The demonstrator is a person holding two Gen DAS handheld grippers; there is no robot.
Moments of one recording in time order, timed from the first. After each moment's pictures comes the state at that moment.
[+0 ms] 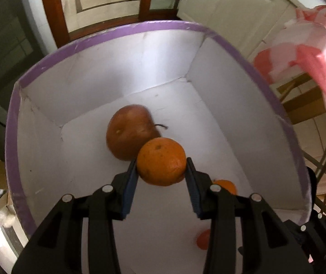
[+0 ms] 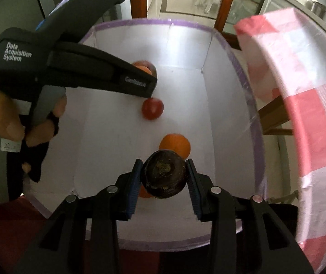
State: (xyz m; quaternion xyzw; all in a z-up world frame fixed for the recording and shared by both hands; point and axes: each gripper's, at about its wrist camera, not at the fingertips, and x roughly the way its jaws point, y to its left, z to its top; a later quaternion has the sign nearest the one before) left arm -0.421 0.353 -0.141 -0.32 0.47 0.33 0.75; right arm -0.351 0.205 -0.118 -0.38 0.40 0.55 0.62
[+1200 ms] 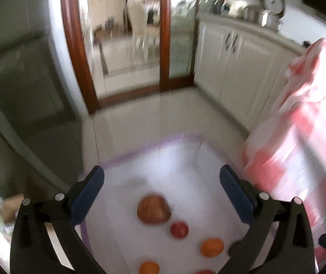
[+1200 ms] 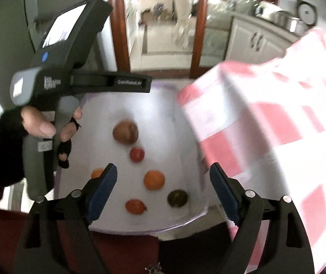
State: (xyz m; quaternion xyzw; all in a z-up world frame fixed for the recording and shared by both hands) left arm -0.396 0.333 -0.005 -0.17 0.32 0.45 0.81; right arm -0.329 0.137 0.011 -0.23 0.32 0.56 0.73
